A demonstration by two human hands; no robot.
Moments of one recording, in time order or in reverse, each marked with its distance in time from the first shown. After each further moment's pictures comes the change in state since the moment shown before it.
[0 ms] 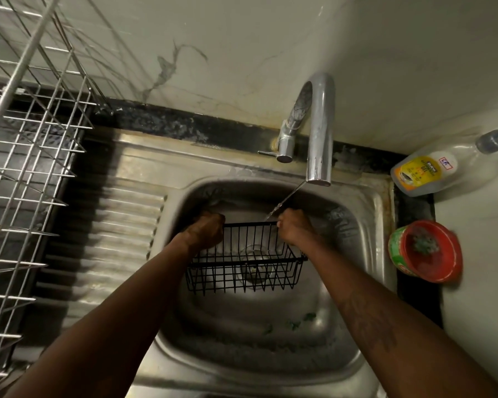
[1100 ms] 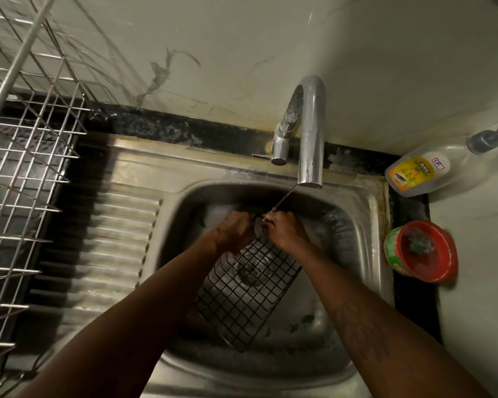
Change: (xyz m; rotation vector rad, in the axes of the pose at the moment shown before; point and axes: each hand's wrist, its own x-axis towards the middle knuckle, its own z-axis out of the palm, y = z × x) left_hand -0.006 0.085 -0.029 -0.335 -0.158 0.001; right_hand -0.012 -0.008 0.004 0.135 0.016 -0.201
